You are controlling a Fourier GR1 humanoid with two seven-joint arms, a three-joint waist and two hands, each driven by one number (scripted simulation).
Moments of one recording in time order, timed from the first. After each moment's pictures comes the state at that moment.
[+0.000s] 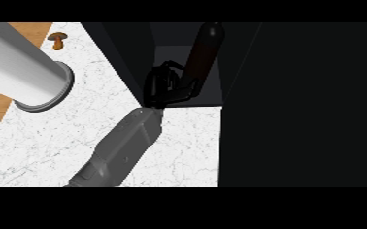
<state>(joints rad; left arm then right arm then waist) -0.80 0.00 -0.49 -0.49 0.99 0.28 -0.72 0.09 -0.03 -0.03 -2.24 -0.21 0.29 0.29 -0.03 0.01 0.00</state>
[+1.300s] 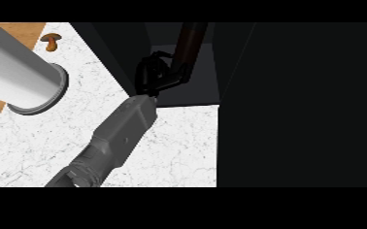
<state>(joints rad) -0.96 0.00 -0.42 -0.21 1.06 0.24 -0.77 0.07 -0.05 -0.06 -2.23 -0.23 0.32 0.28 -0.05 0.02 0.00</state>
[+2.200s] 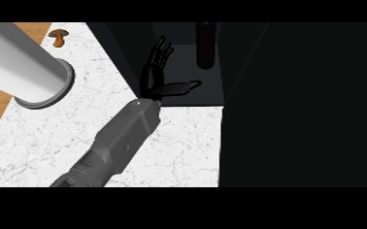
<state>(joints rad) -0.90 0.00 -0.46 -0.34 0.98 0.22 -0.86 0.08 -0.06 -0.06 -2.27 -0.21 0.29 0.31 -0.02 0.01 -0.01</state>
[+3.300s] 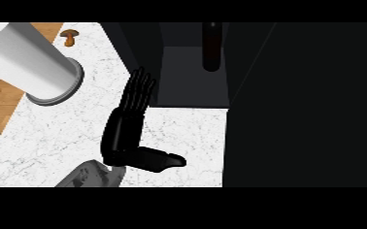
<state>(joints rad) -0.31 0.35 -0.70 -1.57 0.77 0.51 -0.50 0.07 -0.04 -0.01 -2.33 -0.18 0.25 0.37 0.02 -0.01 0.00</state>
